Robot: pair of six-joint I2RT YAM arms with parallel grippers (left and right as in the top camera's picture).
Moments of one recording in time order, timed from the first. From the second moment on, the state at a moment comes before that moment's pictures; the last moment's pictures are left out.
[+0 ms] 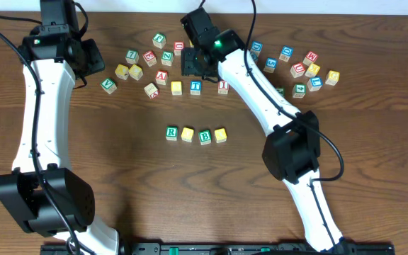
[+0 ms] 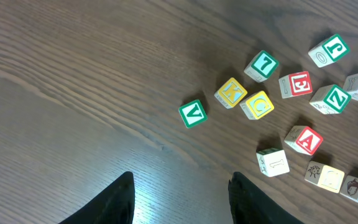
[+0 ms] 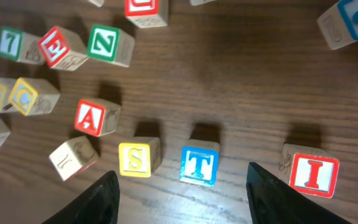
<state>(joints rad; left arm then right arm) 0.11 1.80 1.74 -1.01 -0.11 -0.27 0.57 2.45 2.38 -1.00 0.00 0.56</state>
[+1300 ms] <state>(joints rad) 0.11 1.80 1.74 -1.01 -0.11 -0.27 0.59 2.59 2.38 -0.99 0.03 0.60</state>
